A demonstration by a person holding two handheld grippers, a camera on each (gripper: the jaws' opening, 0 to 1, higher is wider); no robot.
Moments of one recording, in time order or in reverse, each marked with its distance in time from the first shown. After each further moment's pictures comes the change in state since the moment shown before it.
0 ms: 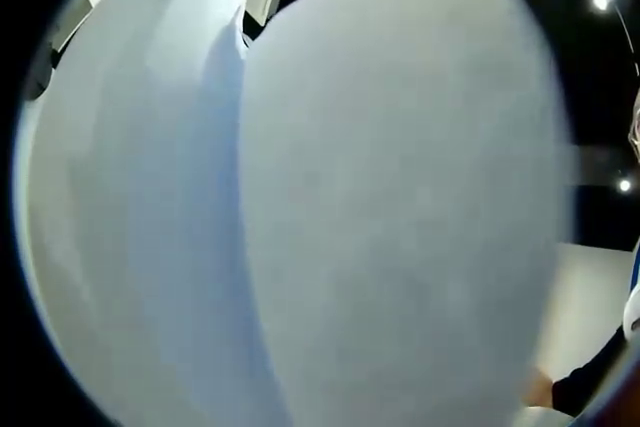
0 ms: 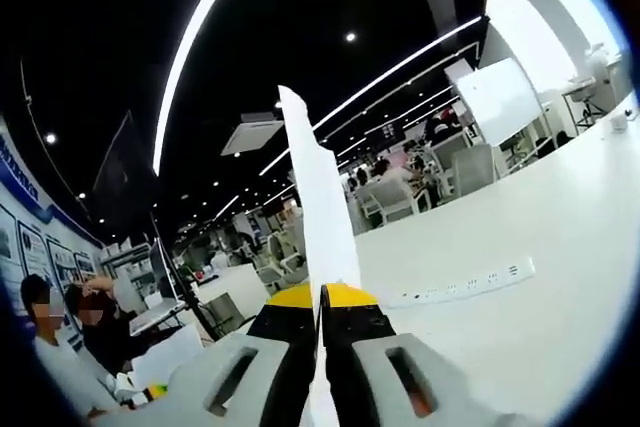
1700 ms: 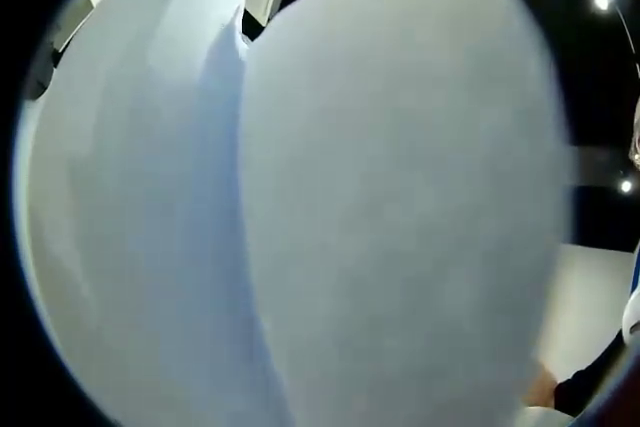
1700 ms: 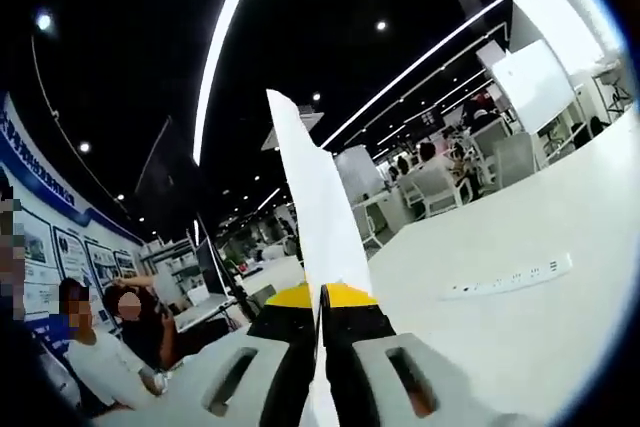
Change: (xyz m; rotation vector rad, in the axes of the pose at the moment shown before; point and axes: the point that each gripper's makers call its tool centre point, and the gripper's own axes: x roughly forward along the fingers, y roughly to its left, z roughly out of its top) left arm 0.000 0.002 0.000 -0.001 -0.002 0.008; right arm -0.015 0.055 0.009 0.009 0.051 0.171
